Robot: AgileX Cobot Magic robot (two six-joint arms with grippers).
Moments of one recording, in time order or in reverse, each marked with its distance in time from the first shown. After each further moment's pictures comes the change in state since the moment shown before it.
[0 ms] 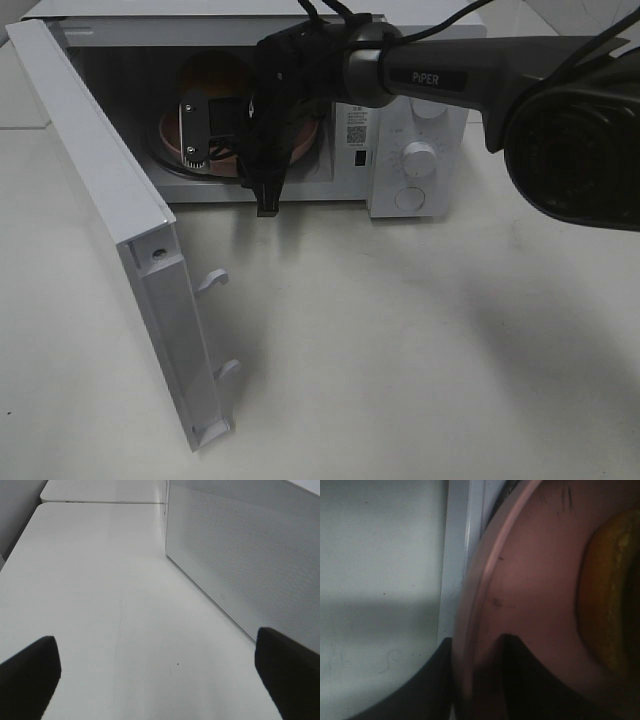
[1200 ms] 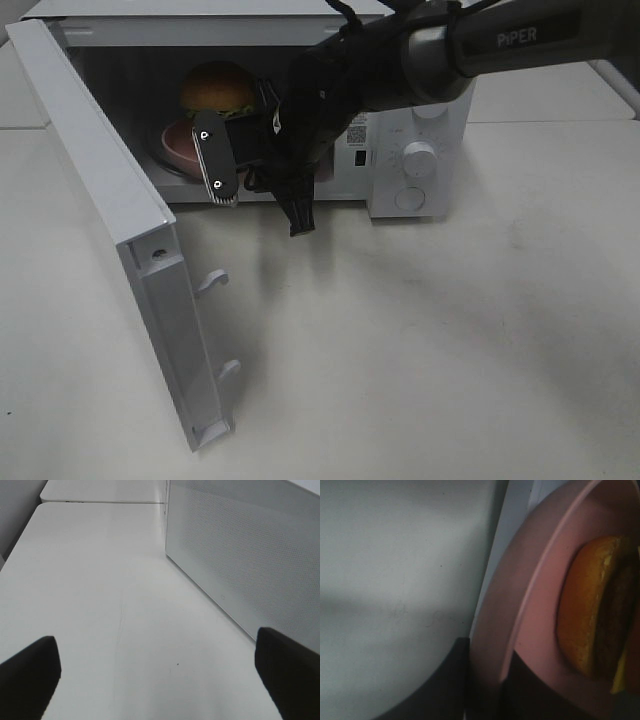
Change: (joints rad) left arm 0.000 0.000 0.000 0.000 0.000 0.000; right arm 0.031 -0.286 0.491 -0.078 -0.281 -0.111
